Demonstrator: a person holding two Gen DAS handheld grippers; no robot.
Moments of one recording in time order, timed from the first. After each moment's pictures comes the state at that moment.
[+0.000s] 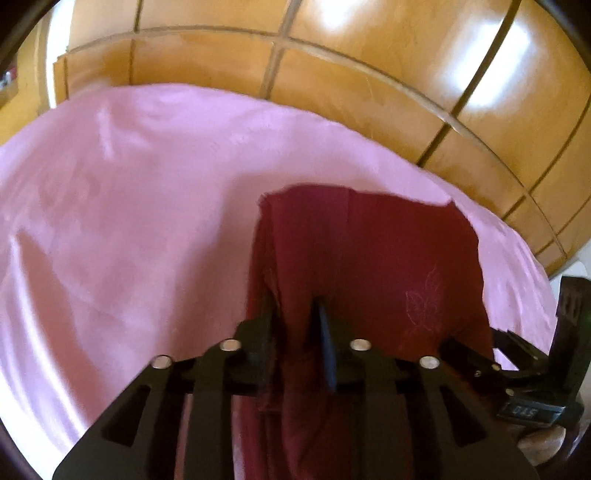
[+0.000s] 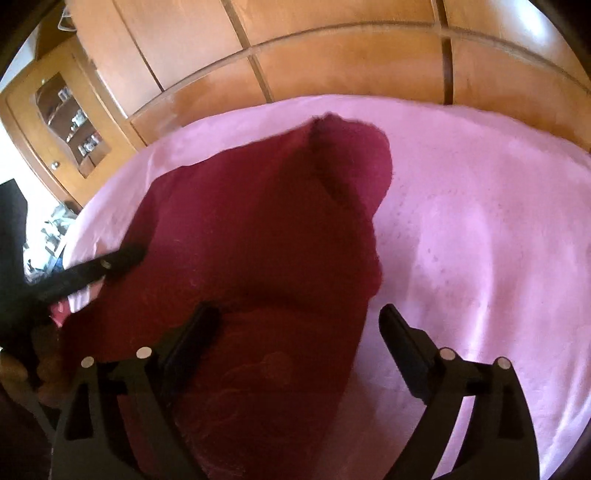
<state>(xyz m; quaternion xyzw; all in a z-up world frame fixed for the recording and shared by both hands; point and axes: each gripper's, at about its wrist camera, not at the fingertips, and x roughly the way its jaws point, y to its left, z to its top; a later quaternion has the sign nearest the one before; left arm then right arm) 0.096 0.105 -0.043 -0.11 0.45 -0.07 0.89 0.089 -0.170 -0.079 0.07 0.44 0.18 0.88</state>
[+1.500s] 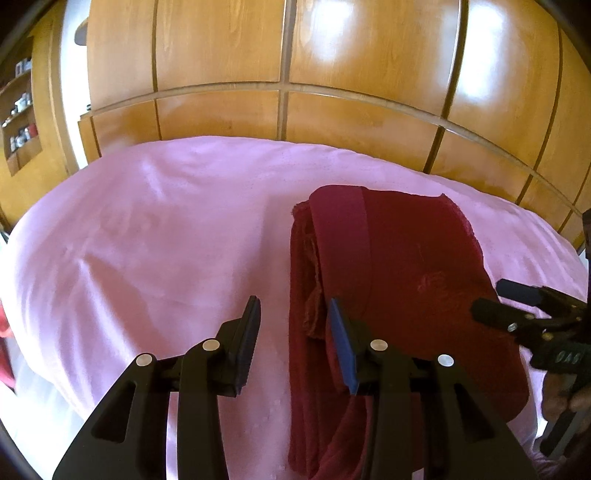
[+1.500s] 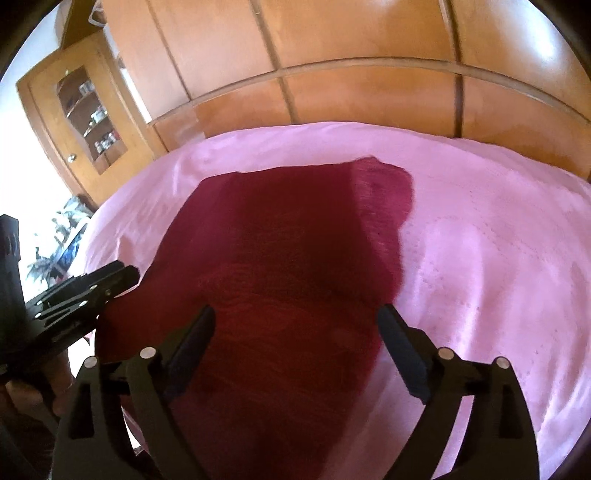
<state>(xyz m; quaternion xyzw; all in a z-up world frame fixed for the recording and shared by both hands) 0.030 0.103 -0.038 -0.02 0.38 -0.03 0.92 0.069 -0.147 -0.060 0.07 0.41 0.21 0.88</state>
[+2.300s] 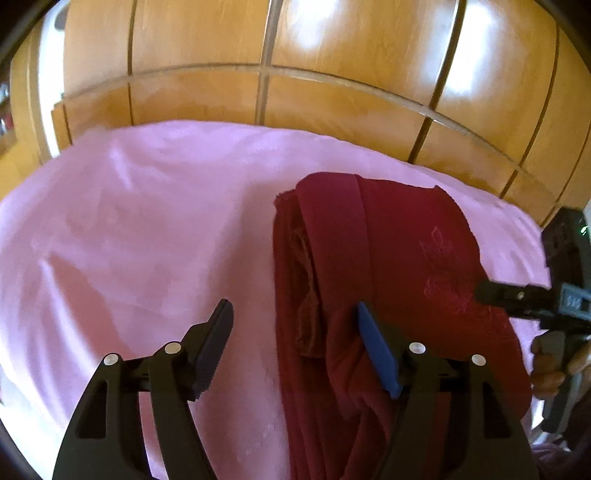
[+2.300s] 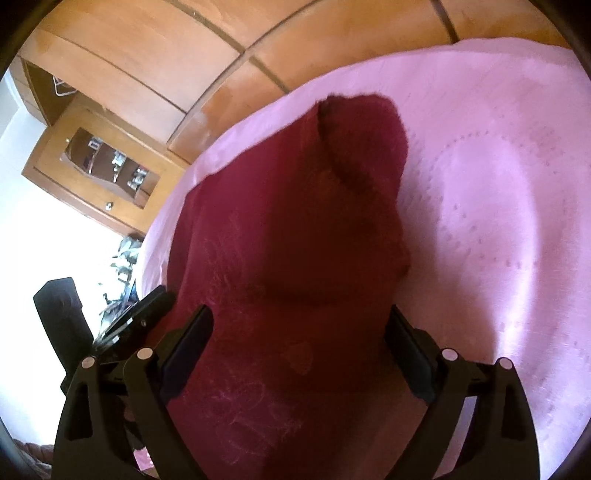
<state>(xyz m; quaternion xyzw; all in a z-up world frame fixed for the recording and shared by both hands) 0.059 0.115 -0.062 -0.06 0.41 -0.10 0.91 0.106 -0.187 -0.101 0.24 0.48 0.29 0.79</state>
